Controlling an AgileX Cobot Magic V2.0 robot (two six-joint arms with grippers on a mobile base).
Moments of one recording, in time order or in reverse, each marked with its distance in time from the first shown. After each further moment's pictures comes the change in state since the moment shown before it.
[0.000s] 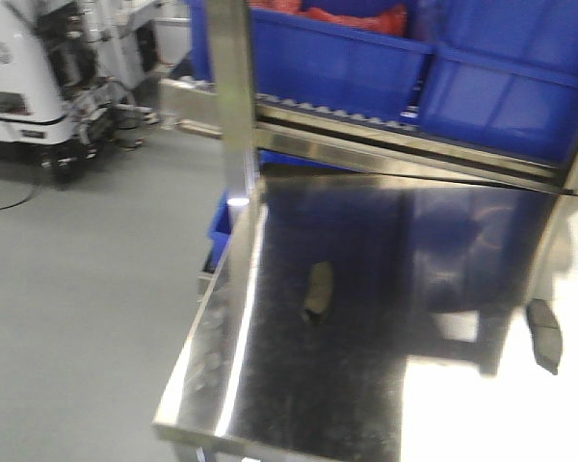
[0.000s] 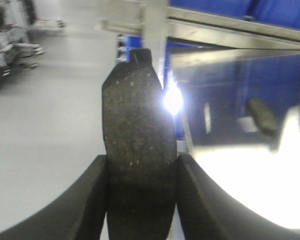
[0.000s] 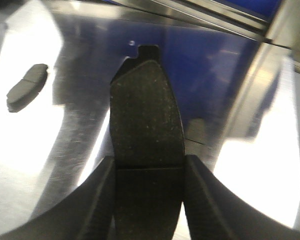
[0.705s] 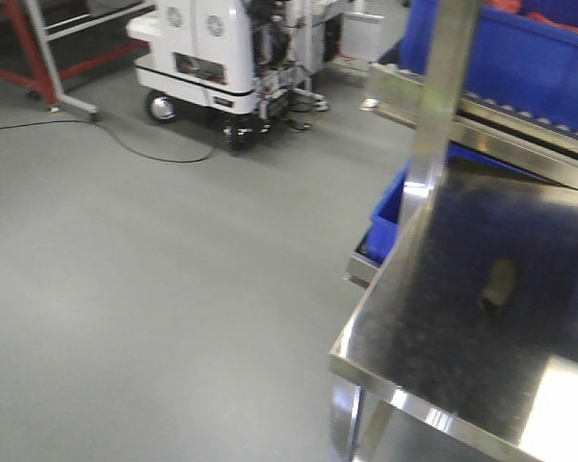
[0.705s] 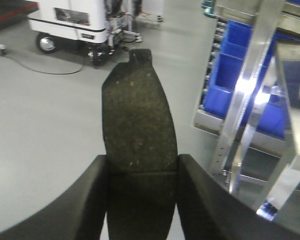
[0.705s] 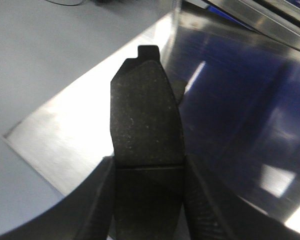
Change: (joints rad) left arm 0.000 0.000 0.000 0.000 0.000 0.000; right arm 0.000 0.000 0.000 0.002 0.000 0.000
